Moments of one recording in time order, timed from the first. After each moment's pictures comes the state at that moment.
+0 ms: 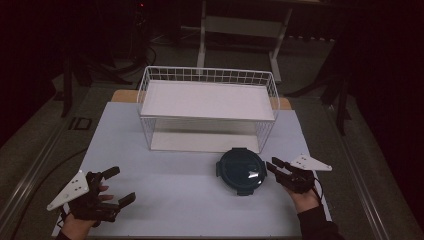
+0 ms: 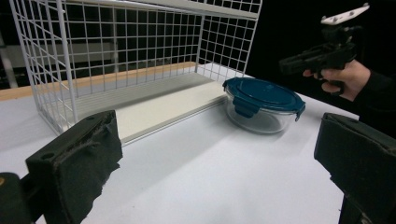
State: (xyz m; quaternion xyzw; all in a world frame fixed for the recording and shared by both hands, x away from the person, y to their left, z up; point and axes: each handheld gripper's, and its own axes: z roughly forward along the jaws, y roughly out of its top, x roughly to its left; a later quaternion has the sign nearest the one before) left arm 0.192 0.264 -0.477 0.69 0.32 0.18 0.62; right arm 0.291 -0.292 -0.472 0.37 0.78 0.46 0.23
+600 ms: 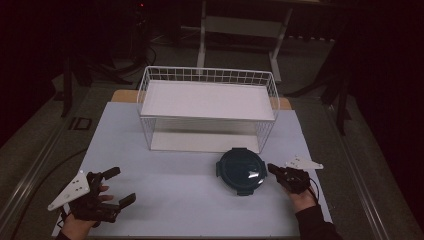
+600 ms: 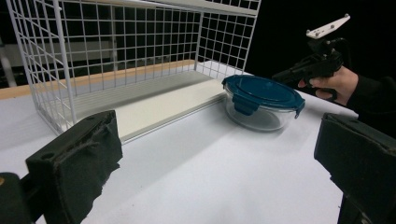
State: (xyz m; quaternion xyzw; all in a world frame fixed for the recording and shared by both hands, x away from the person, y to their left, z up) left arm 0.192 0.263 -0.477 0.70 0.32 0.18 0.62; right arm 0.302 -0.295 -0.498 0.39 0.79 0.42 0.21
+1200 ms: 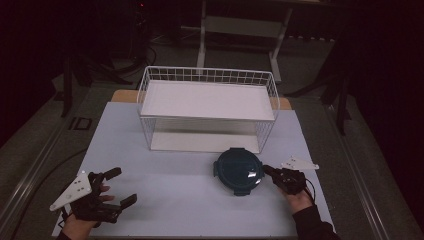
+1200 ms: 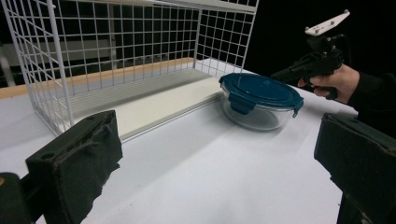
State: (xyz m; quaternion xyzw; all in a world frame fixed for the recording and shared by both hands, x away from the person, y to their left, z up) left arm 0.192 0.260 -0.478 0.70 0.31 0.18 0.61; right arm 0.299 -0.283 -0.498 0.38 0.80 0.42 0.19
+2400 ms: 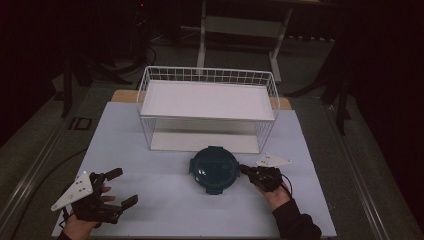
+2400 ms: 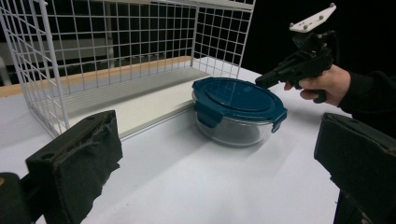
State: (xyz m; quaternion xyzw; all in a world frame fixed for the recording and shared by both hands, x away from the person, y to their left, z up) left arm 0.191 0.258 -0.478 0.71 0.31 0.18 0.61; right arm 0.306 -0.219 -0.497 0.33 0.82 0.44 0.15
